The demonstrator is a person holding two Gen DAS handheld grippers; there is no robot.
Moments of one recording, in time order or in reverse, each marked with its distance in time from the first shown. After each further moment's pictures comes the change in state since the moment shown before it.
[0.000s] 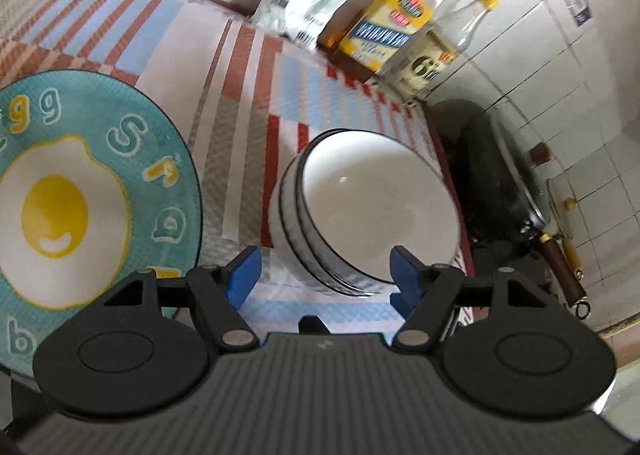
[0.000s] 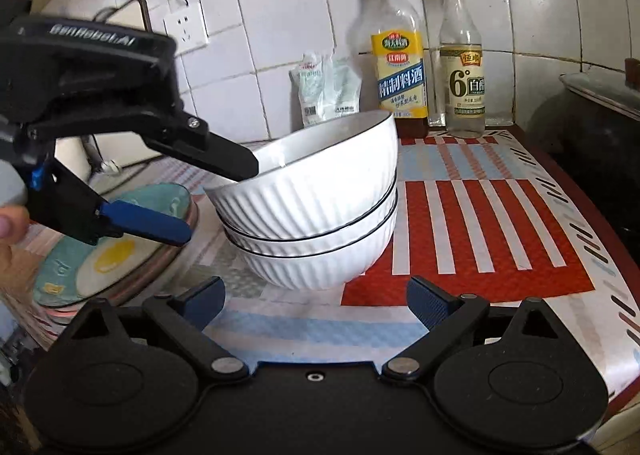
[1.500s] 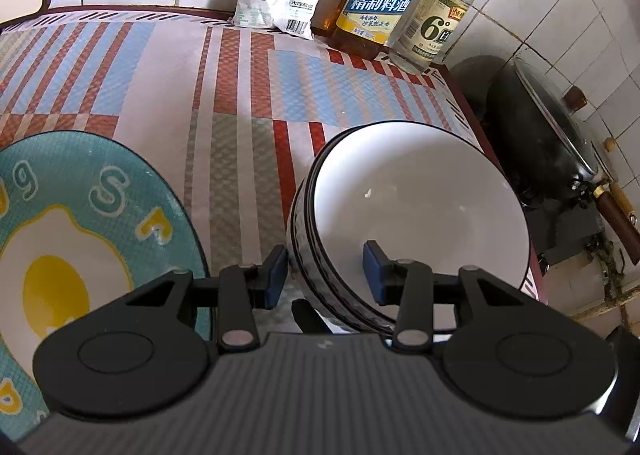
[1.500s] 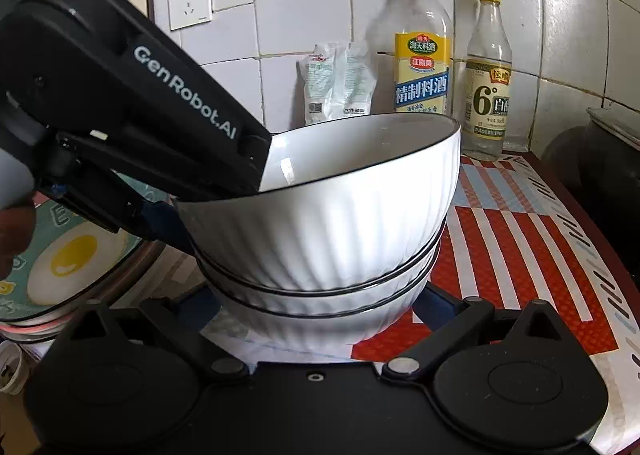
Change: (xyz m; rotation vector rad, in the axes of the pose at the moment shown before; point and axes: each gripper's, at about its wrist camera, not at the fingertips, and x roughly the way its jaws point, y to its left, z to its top) left arm 0.036 -0.007 0.012 0.211 0.027 0.103; right arm 0.039 0.020 0.013 -0.109 0.001 -0.060
